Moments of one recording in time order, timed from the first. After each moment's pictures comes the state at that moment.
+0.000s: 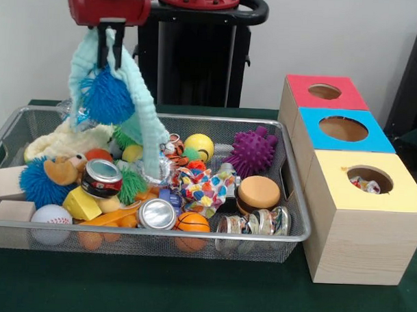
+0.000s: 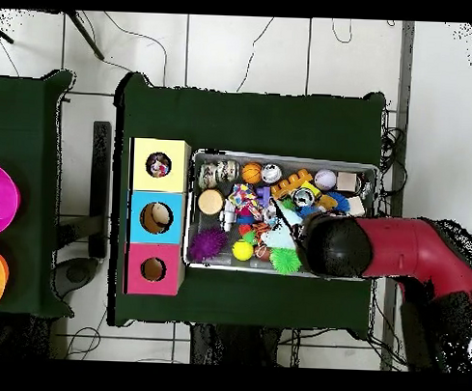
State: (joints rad) arm -0.87 -0.97 0.59 1.84 -0.57 0.84 1.33
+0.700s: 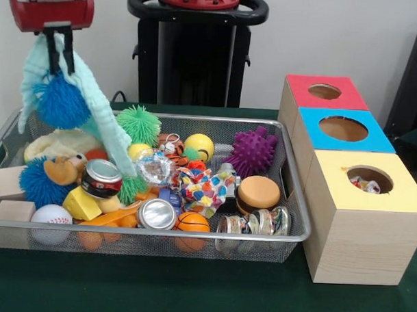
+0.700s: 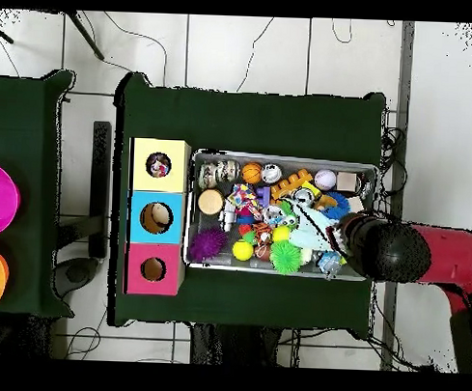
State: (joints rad) arm -1.04 -0.90 0.68 1.81 -0.58 0.83 1.18
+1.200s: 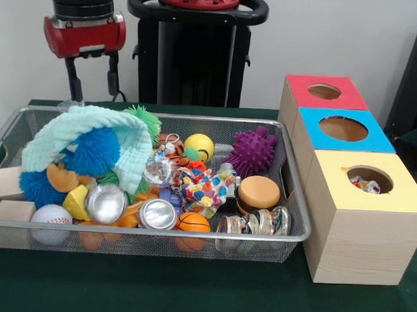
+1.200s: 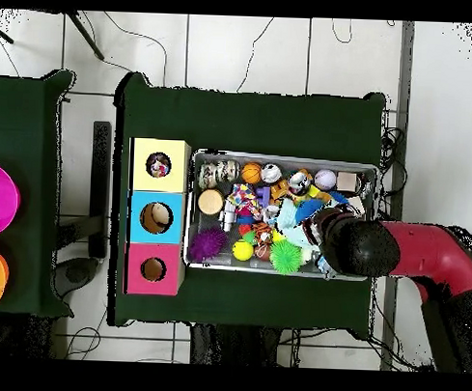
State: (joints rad) arm -1.00 -0.84 0.68 1.84 -0.58 0.71 1.18
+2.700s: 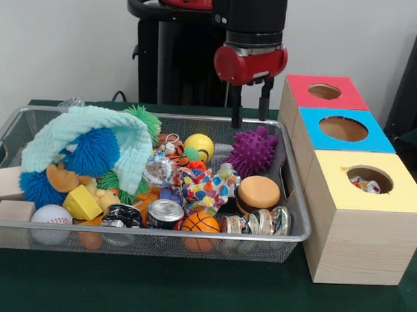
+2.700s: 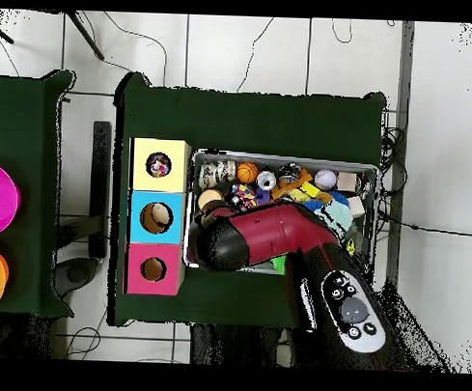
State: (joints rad) arm -0.50 -0.84 0.46 1.89 -0.53 0.46 1.35
